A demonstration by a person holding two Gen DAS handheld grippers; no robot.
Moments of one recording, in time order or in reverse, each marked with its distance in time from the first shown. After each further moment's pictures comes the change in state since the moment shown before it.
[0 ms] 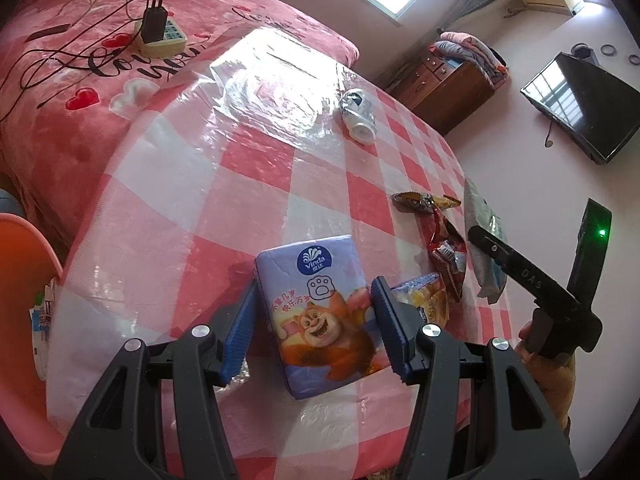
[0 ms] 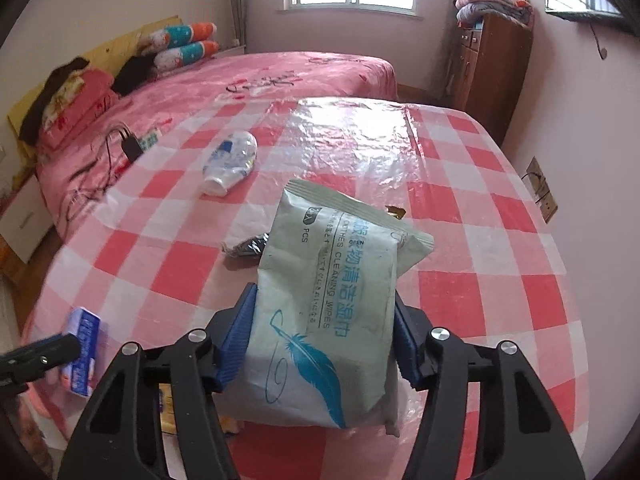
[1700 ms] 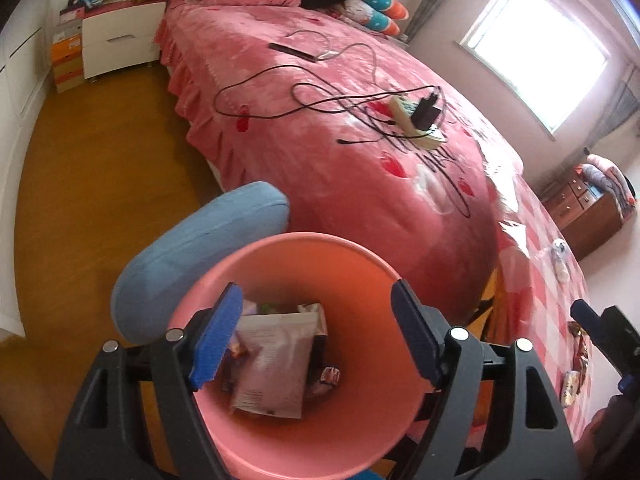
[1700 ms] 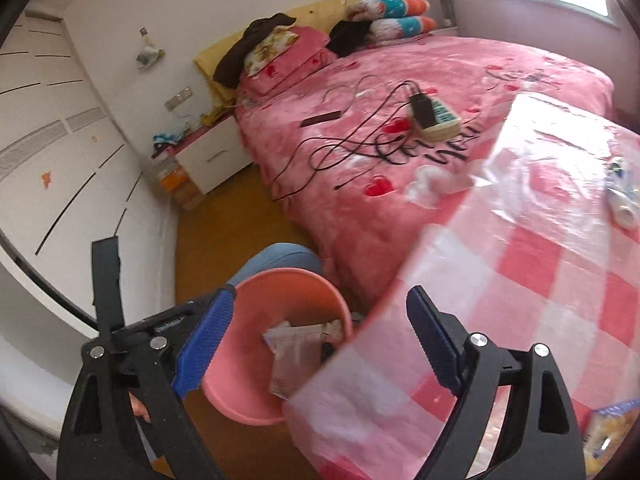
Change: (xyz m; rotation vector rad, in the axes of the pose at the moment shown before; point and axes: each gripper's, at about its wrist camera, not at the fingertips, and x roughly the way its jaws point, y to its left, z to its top) left arm -0.145 0.198 -0.026 -0.353 -0.284 0.475; right arm -0.012 0.263 -0.012 -0.276 0.090 0.672
